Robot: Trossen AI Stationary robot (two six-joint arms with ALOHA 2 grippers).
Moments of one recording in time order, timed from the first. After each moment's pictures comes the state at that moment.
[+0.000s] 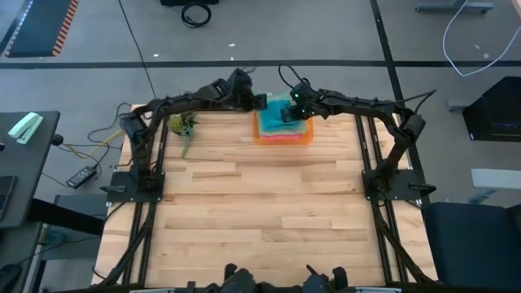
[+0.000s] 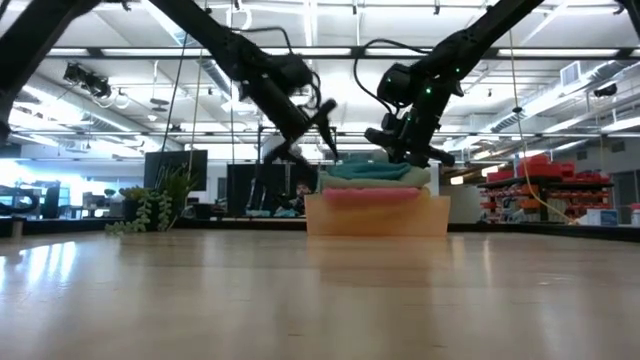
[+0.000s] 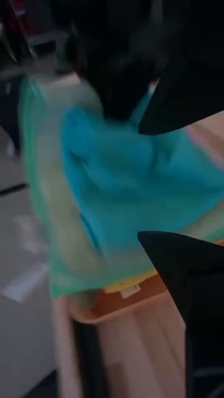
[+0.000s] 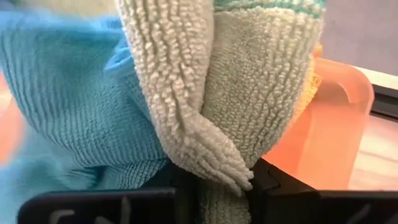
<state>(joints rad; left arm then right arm) 0.63 1.92 1.48 -0.28 0.18 -0.78 -0.66 1.71 1.20 -0.47 0.13 0.59</state>
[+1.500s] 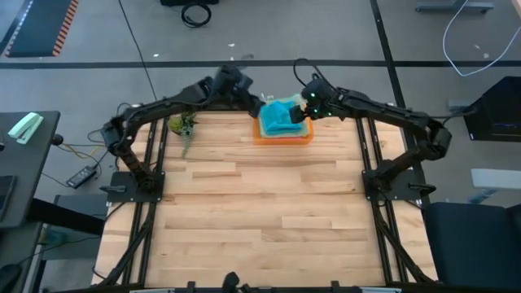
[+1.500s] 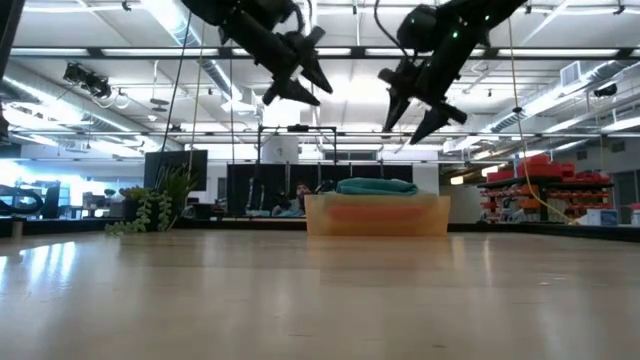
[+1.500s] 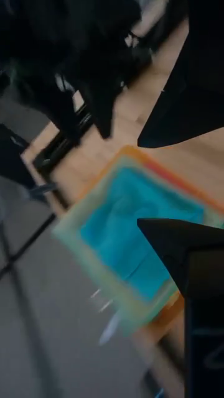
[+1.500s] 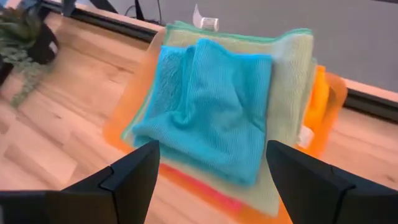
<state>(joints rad) 0.54 1.69 1.48 -0.34 0.11 -0.34 -0.58 1.43 1.20 -0.62 0.11 0.58</state>
